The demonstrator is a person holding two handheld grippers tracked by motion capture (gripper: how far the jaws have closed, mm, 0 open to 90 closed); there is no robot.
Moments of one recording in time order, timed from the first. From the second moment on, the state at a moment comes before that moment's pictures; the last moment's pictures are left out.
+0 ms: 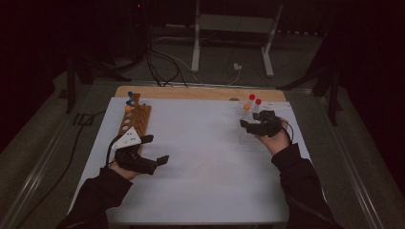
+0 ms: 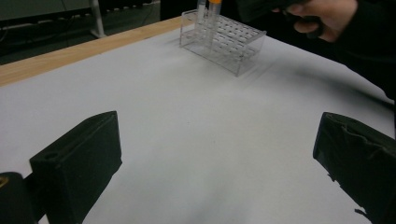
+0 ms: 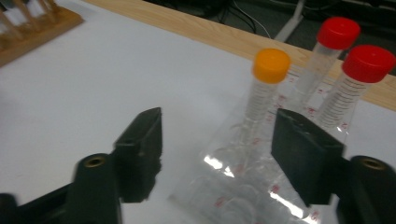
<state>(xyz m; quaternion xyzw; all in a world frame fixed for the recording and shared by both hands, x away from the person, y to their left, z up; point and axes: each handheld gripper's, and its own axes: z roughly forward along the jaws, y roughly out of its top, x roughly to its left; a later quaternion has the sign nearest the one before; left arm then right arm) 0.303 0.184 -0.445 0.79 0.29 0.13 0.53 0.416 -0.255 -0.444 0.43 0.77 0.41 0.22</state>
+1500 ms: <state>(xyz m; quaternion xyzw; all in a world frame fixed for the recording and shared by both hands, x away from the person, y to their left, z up) 0.303 0.180 -0.448 0.80 0.29 0.12 0.52 0.458 -0.255 -0.432 0.44 0.78 0.38 0.23</state>
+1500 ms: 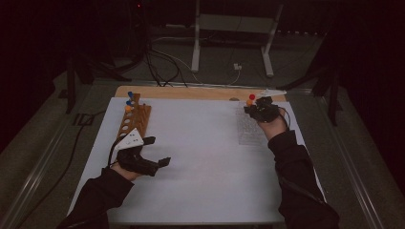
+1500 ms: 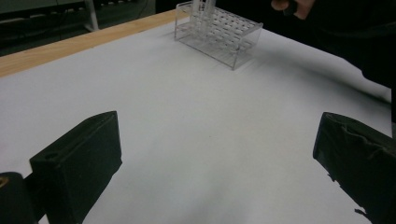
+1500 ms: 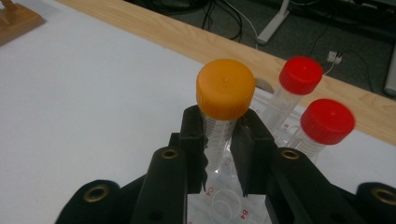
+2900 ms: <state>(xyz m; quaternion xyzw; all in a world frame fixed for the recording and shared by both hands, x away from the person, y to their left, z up) 0.305 0.156 -0.448 0.82 0.26 0.09 0.50 0.375 -0.206 -0.419 0.32 0.83 0.42 0.20</state>
